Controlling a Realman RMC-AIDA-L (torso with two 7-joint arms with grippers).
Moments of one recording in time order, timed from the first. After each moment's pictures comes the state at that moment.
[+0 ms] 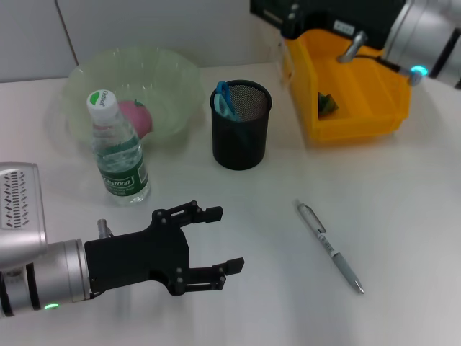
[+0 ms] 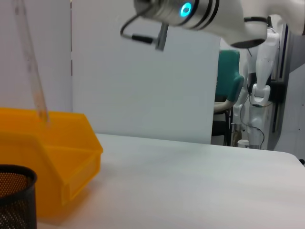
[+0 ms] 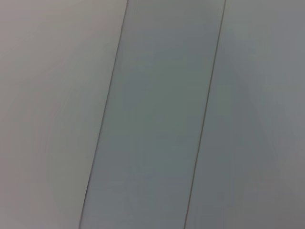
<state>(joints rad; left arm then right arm) -0.47 -2.04 1.54 0.40 1.21 1.39 -0.88 0.46 2.08 -1.27 -1.02 -1.22 -1.03 1.14</state>
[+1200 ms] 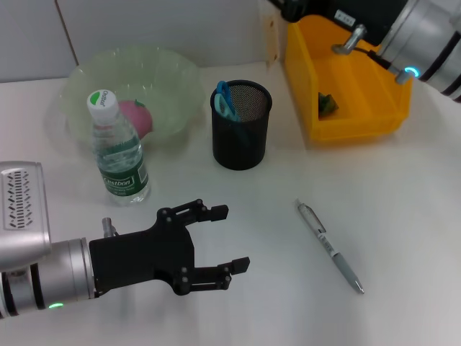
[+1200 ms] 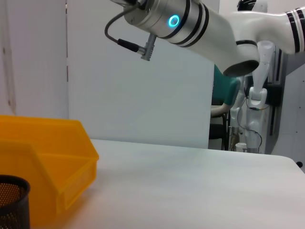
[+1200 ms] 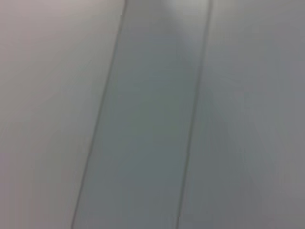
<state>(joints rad) -0.46 -2.05 1.54 0.42 1.21 1.39 -0.88 0.52 2.08 -1.26 -0.78 -0.92 -1.13 0.88</state>
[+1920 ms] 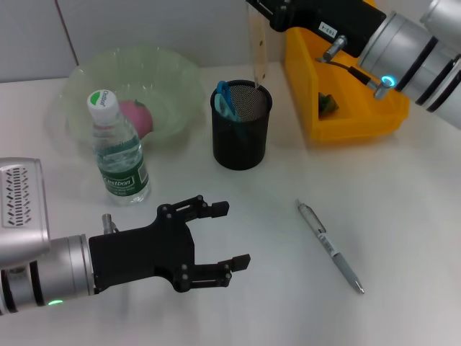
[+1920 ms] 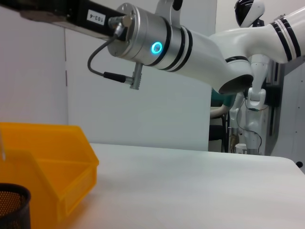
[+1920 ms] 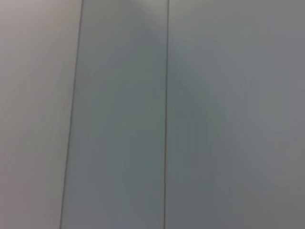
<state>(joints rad) -0.46 -2.04 1.54 0.44 1.21 1.39 -0.88 0.64 2.08 -1.23 -0.52 -0.85 -1.13 0.84</state>
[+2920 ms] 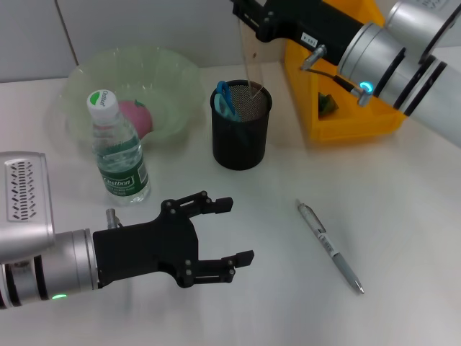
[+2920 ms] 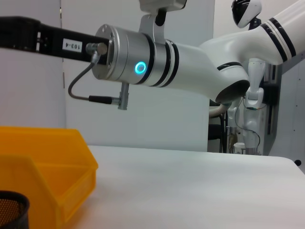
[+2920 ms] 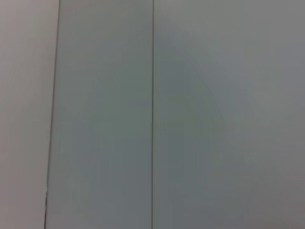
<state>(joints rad) -0.47 -2.04 1.54 0.44 1.21 1.39 -0.88 0.75 2.09 -1.18 -0.33 -0.84 -1.10 0.75</state>
